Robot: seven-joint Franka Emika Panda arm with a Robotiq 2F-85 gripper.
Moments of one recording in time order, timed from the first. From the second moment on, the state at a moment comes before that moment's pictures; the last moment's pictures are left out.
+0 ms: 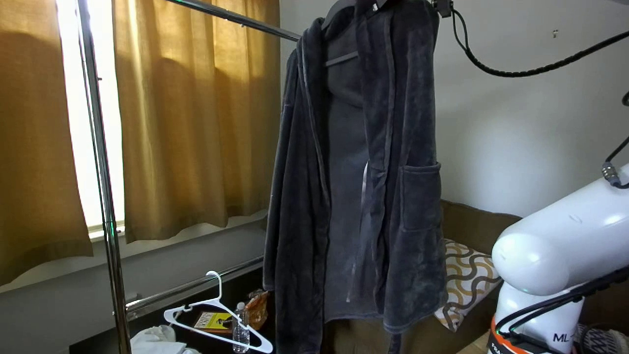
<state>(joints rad) 0.12 -0.76 -0.07 -1.86 0.38 2.20 -0.69</state>
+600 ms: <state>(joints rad) 0.09 -0.87 -0.08 -2.01 0.15 2.09 -0.52</state>
